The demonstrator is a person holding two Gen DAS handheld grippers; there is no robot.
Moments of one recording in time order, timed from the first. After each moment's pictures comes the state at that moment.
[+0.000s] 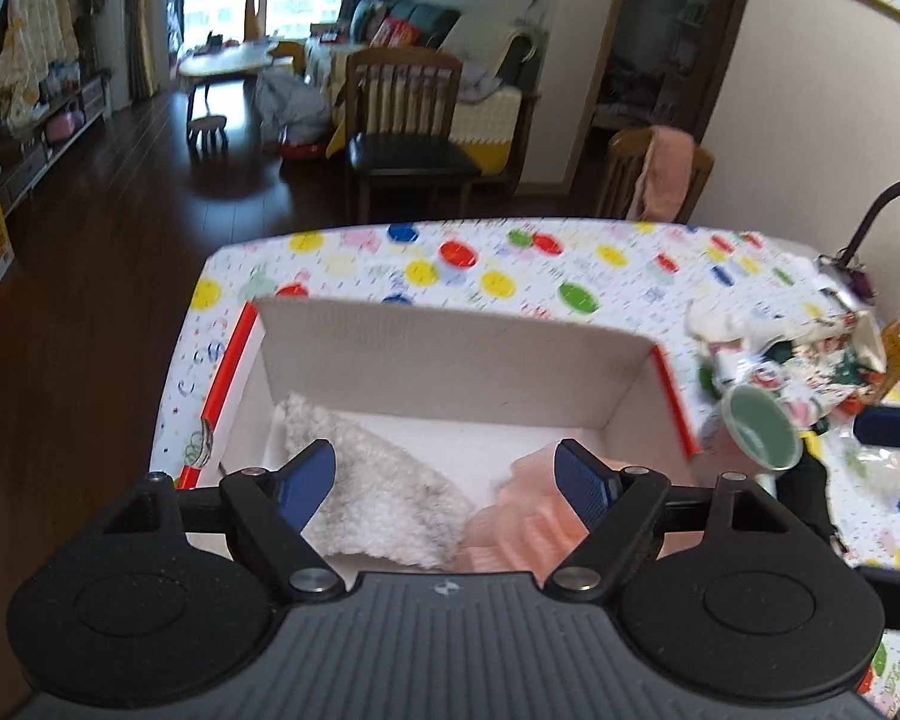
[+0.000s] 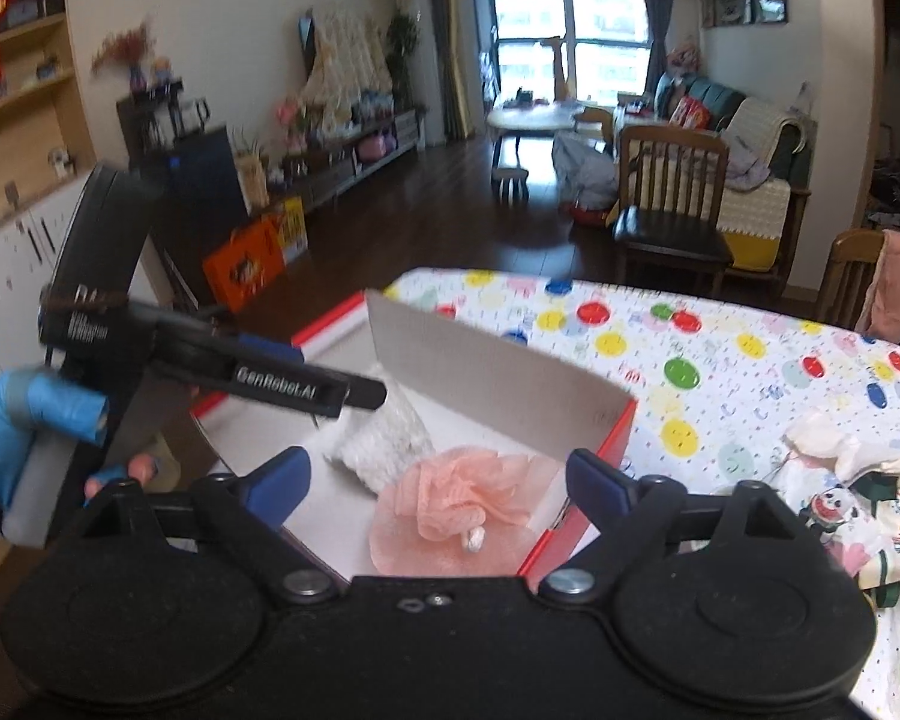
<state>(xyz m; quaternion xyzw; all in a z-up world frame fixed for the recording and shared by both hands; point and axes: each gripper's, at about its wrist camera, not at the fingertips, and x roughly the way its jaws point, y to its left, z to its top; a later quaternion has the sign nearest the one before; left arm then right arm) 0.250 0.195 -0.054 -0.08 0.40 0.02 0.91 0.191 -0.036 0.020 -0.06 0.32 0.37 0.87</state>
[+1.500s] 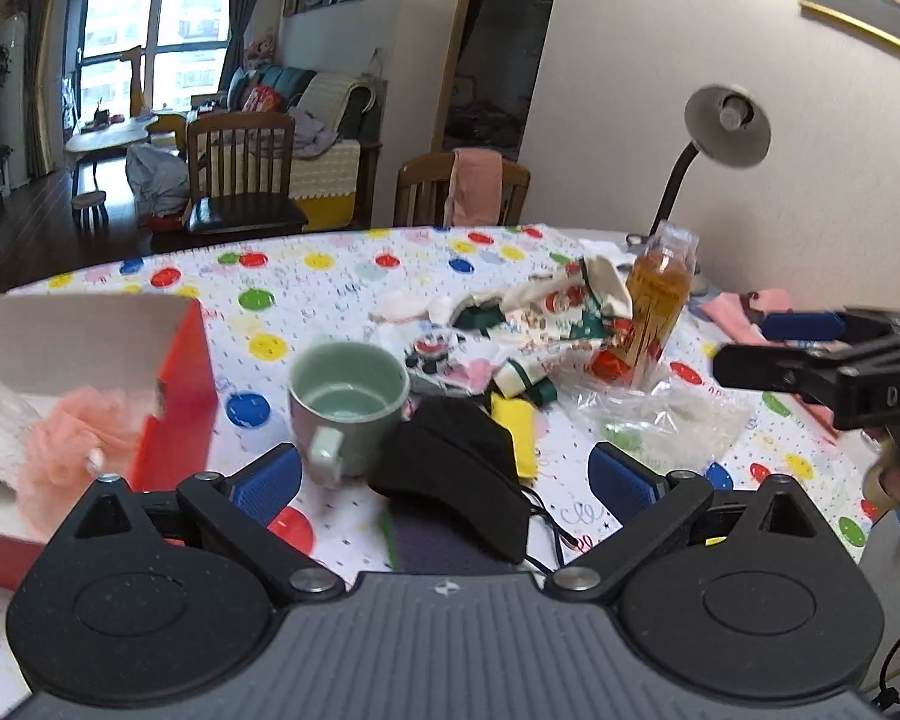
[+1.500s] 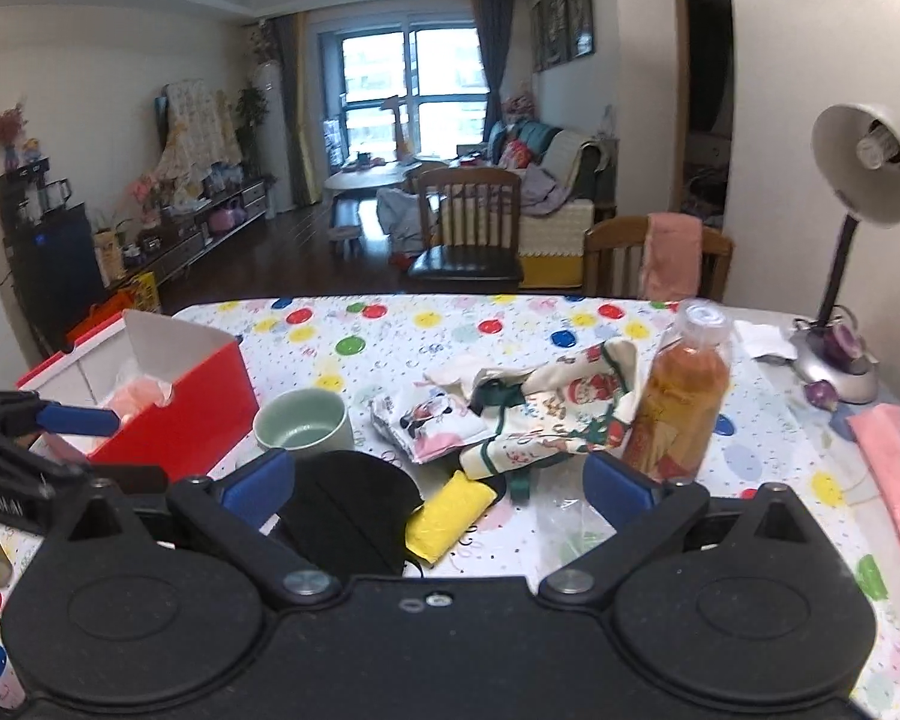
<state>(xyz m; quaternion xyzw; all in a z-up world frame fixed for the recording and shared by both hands) 0.196 -0.082 -0.065 -0.06 0.31 -0.08 0.94 0.200 -0.322 -0.014 -0.04 0.28 0.25 0.93</state>
